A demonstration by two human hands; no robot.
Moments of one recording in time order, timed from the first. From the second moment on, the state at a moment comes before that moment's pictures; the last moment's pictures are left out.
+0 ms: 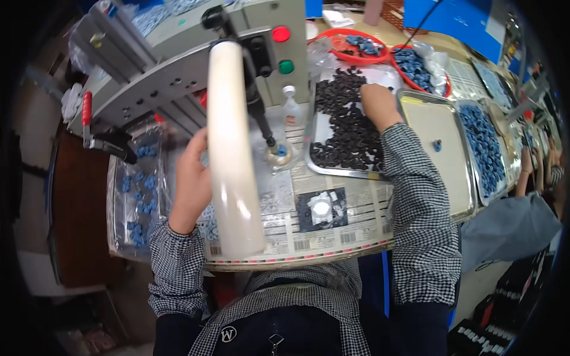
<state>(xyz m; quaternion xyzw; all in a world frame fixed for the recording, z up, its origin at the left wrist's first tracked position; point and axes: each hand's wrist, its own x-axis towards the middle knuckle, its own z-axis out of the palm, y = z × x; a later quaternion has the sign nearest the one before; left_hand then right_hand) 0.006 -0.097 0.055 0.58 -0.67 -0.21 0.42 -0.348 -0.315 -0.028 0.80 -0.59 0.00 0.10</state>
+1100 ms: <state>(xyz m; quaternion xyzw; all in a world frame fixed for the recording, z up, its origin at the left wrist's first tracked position) 0.001 0.019 -0.023 0.61 -0.76 -0.07 0.24 -0.286 -0.056 0.020 0.72 -0.49 0.30 -0.40</state>
